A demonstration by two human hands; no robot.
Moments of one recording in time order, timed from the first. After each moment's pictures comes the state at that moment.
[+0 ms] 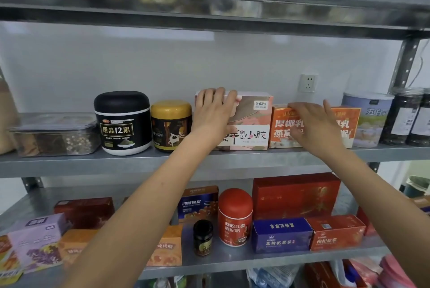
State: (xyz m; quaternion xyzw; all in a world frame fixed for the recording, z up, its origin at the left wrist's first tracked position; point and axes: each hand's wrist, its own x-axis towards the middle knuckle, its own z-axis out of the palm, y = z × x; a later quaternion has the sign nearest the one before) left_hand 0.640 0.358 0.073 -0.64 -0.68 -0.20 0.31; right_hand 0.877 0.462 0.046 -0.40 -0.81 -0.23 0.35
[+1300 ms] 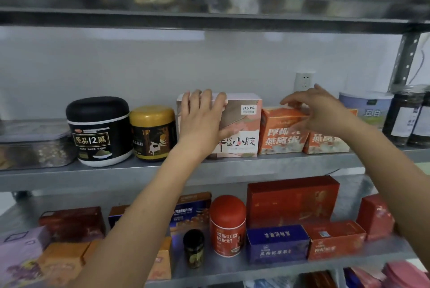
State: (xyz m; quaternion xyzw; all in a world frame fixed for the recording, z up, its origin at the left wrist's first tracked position) left_hand 0.658 0.359 0.074 -0.62 -0.69 -0.23 0.29; right_hand 0.898 0.464 0.111 -0.38 -0.89 -0.10 0.25
